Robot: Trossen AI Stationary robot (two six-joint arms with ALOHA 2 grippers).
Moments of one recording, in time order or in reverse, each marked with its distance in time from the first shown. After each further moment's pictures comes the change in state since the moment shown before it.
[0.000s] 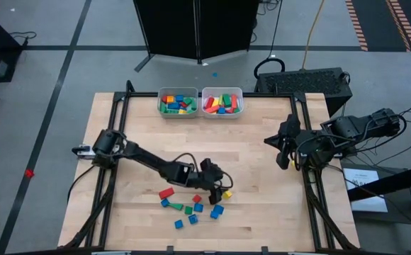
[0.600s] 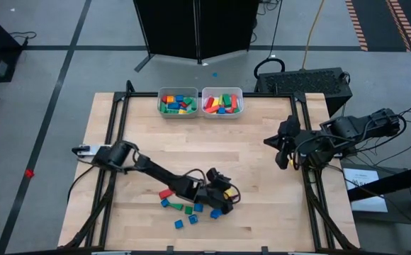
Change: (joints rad) left arm -0.094 0.191 0.215 -0.010 -0.234 -0.104; right arm 0.000 0.005 0.000 -0.001 -0.006 0.055
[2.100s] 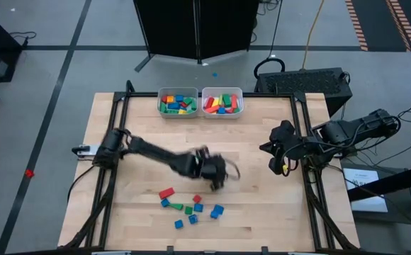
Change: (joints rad) left arm 0.169 -0.126 0.066 -0.609 0.110 0.093; right arm 0.000 0.084 0.000 -0.009 -0.055 0.007
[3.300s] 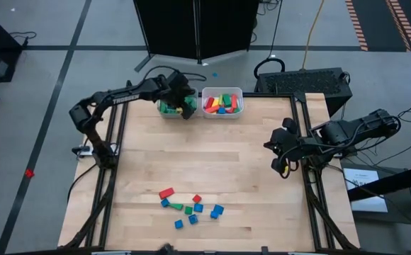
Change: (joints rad) left arm 0.816 -0.354 -0.190 -0.151 0.588 0.361; right arm -0.003 0.000 0.000 -0.111 0.039 -0.093
